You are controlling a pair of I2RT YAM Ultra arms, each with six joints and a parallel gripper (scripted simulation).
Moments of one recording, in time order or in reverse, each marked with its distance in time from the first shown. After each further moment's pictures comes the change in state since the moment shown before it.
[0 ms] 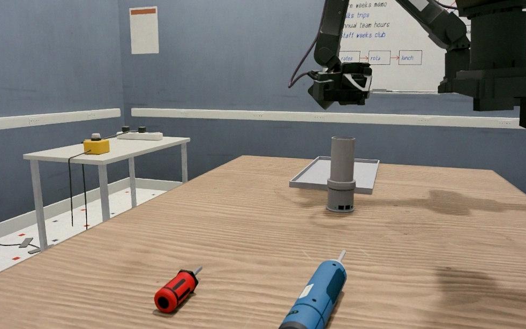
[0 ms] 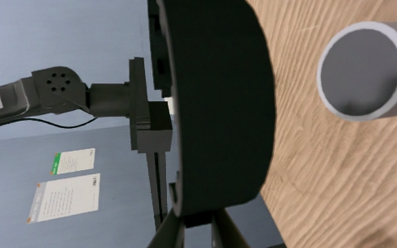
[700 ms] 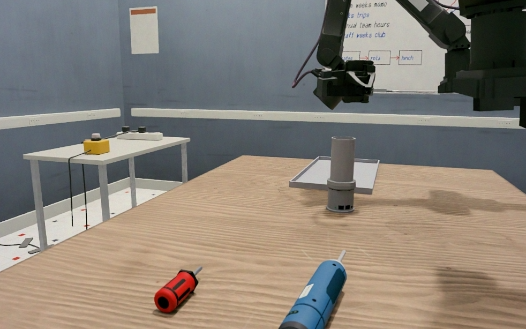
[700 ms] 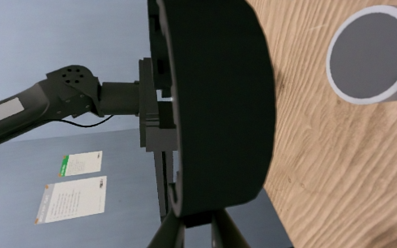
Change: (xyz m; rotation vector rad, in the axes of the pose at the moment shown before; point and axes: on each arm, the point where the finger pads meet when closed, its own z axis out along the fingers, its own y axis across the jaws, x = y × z) left arm -0.080 0.126 -0.140 -0.523 -0.455 -0.193; right arm 0.008 0.006 -0.008 -0.027 -0.025 0.004
